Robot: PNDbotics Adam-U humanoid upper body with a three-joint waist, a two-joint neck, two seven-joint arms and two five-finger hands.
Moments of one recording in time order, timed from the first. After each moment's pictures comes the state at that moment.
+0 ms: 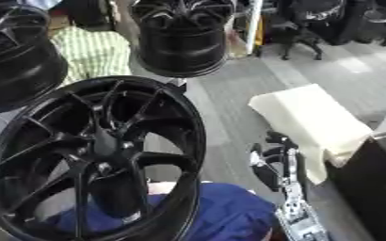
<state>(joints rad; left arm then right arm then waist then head) -0.19 0.54 0.34 -1.32 -0.07 -0.28 -0.60 0.05 -0.19 -0.06 -1.55 0.20 -0.12 -0.45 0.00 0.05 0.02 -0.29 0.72</state>
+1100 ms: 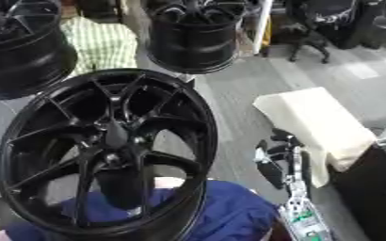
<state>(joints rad) -0.08 0.15 0.38 -1.72 -0.12 0.12 -0.30 0.05 -0.17 -0.06 -1.55 0.20 -0.11 -0.45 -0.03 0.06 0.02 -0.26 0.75</state>
